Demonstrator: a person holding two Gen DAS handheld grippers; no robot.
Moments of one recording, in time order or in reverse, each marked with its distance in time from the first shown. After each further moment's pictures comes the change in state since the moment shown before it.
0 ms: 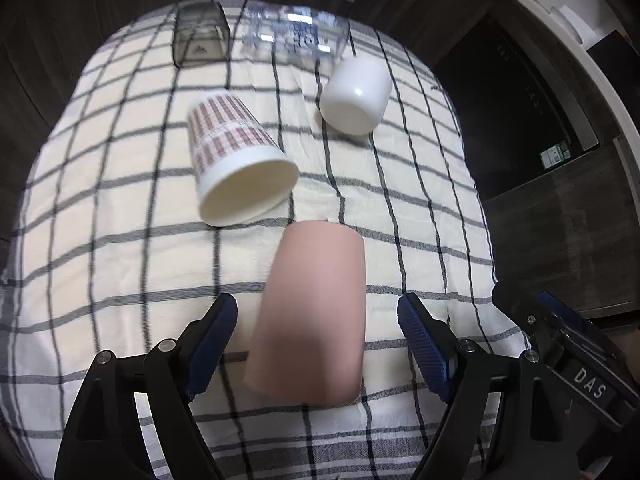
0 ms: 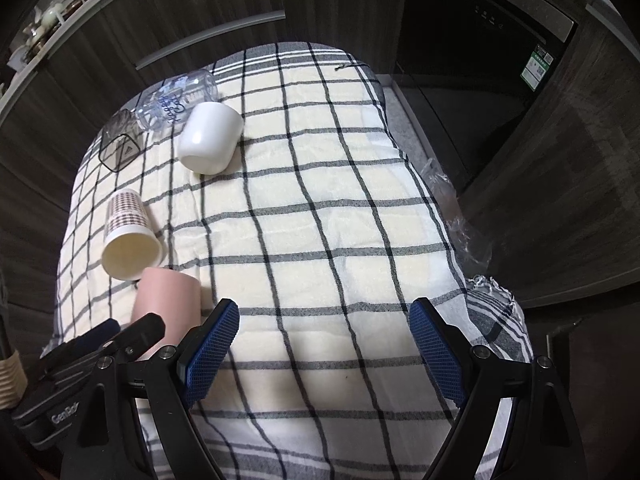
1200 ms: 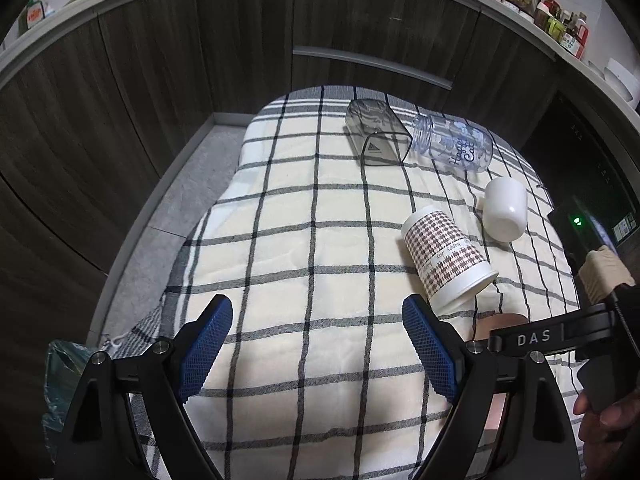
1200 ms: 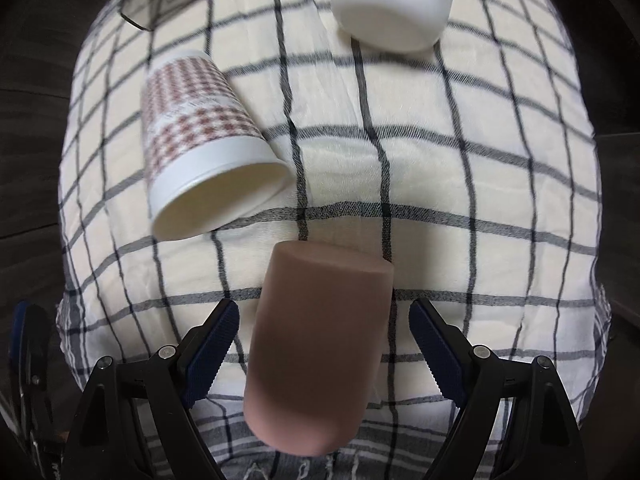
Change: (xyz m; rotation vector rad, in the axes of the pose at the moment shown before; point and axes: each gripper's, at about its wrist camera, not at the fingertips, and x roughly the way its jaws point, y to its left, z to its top) left arm -0.061 0.122 0.008 -0.078 -0.291 0.291; right arm 0.120 0.139 0.020 -0.149 0.564 0.053
